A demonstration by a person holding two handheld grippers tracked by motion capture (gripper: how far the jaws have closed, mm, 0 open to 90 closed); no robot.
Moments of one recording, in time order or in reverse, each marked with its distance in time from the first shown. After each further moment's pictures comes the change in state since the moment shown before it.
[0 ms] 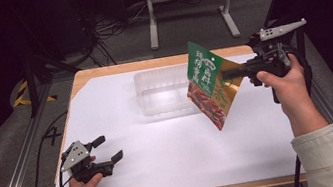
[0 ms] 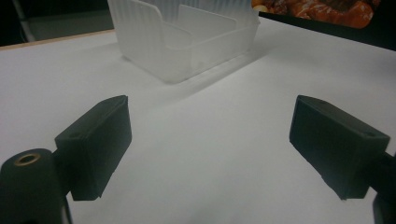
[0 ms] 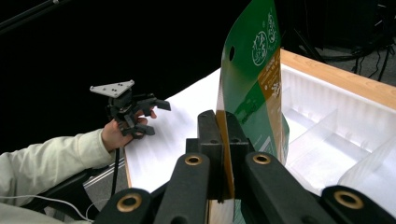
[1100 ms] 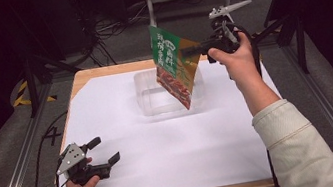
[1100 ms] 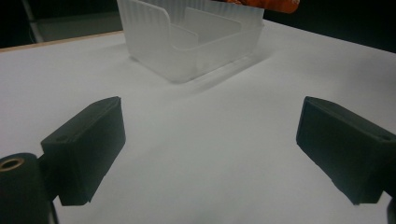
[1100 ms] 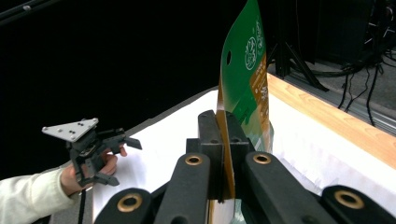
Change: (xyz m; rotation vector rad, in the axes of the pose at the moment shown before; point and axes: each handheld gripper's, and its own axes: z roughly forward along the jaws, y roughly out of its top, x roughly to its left) left arm 0.001 -0.001 -0.006 -0.013 0.018 -0.003; right arm -0.023 0.066 0.089 -0.006 -0.039 -0.036
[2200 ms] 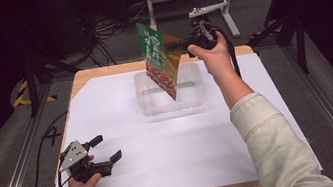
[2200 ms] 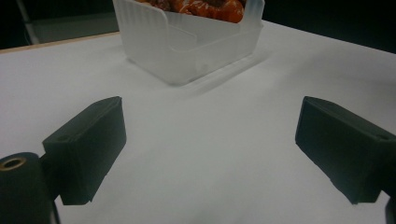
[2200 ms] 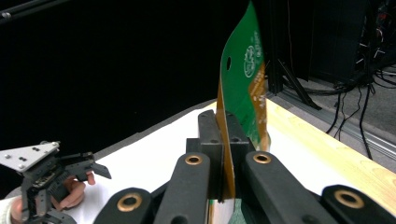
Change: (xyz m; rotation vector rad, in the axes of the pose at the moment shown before) left arm 0.002 0.001 0.006 0.001 -0.010 0.004; right arm -0.038 0.005 0.055 -0.057 -0.013 -0.034
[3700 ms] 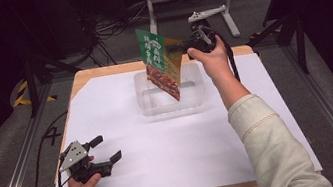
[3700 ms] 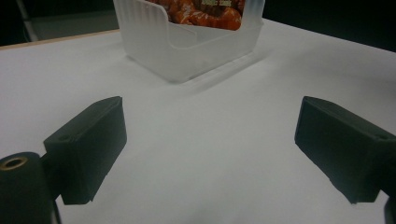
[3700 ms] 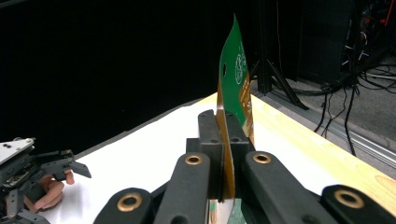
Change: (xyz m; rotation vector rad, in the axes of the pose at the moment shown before) left arm 0.000 -0.001 0.000 0.008 -0.006 -0.004; right arm -0.010 -0.012 0.007 -0.004 -0.039 -0.014
